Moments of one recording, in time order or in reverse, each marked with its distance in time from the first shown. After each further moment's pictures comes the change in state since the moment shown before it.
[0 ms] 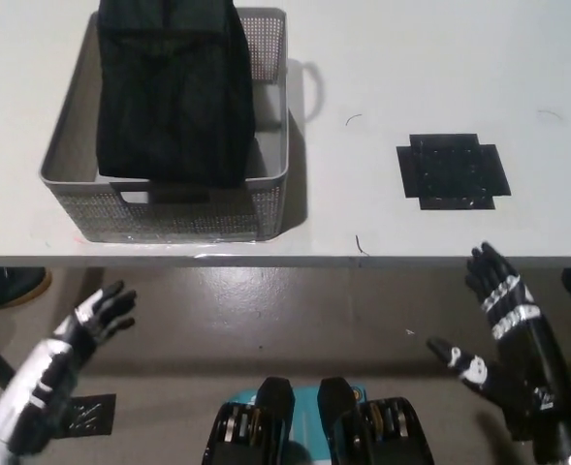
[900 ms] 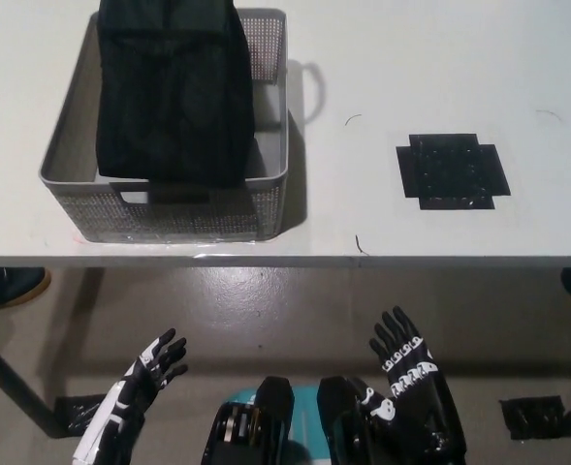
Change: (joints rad) left_arm -0.047 -0.127 -0.067 0.439 0.081 -0.232 0.041; right_arm -0.018 0.238 -0.002 0.400 0.053 -0.168 0.102
